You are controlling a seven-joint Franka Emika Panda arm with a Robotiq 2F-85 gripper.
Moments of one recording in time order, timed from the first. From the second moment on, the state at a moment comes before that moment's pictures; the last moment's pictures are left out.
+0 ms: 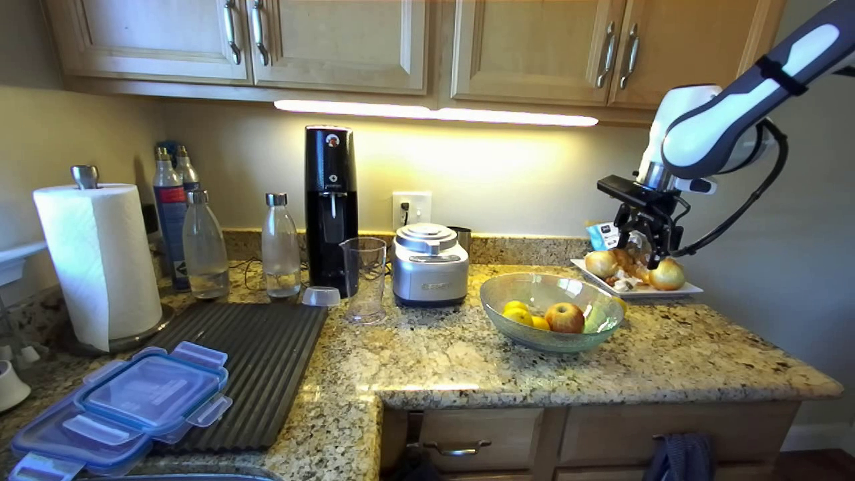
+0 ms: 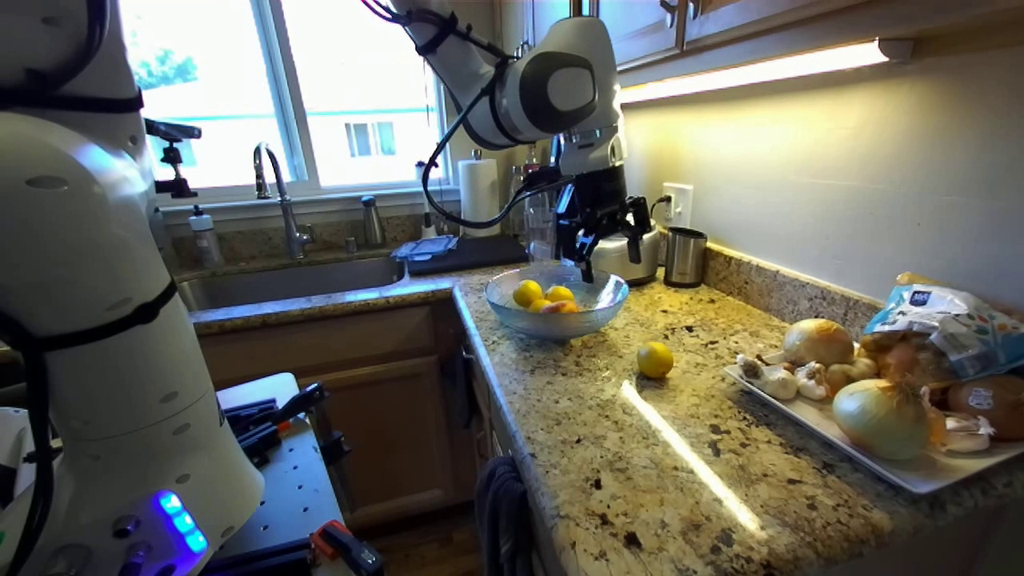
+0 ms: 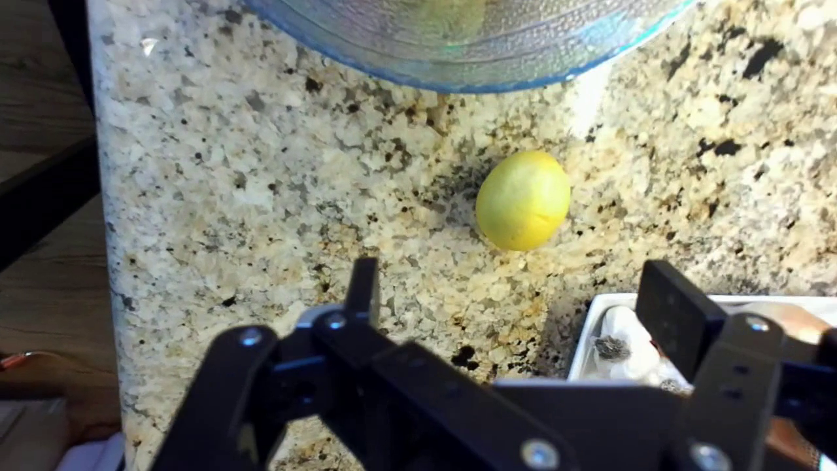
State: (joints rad) arm 0.00 0.17 -0.06 -2.23 -0.13 2.58 1.76
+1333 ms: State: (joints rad) arm 0.08 0.54 -0.21 -2.03 -0.11 2.76 1.89
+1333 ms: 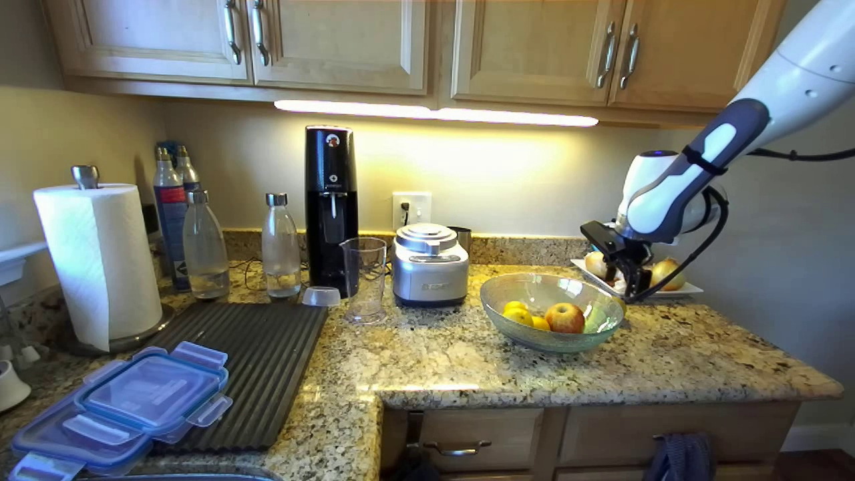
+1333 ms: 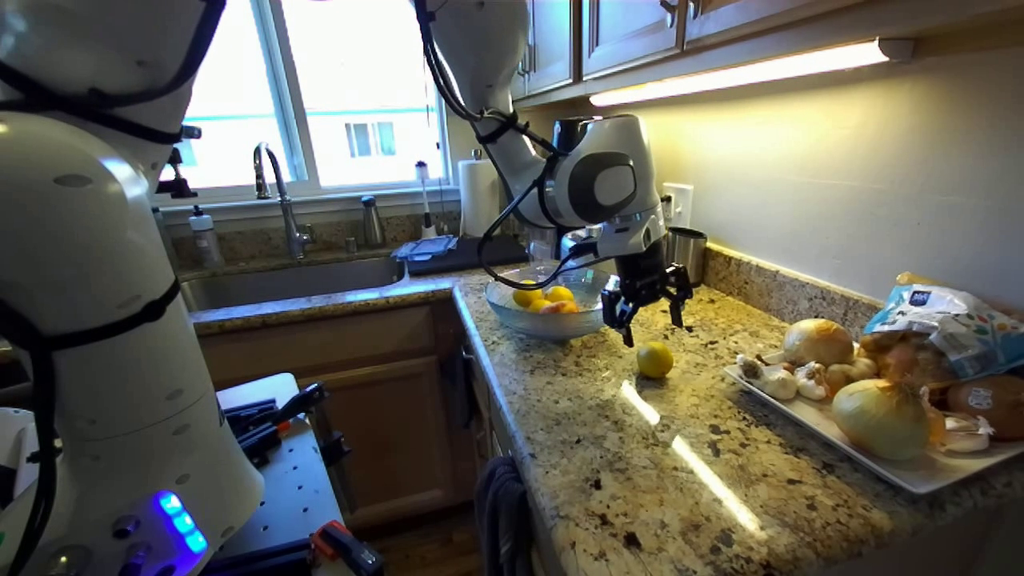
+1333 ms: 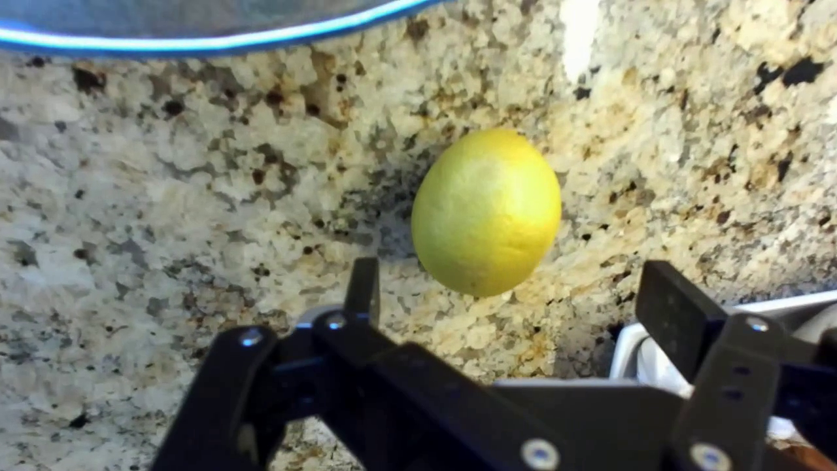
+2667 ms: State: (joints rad) arm 0.07 0.66 -0.20 -1.94 0.09 2.76 1.86
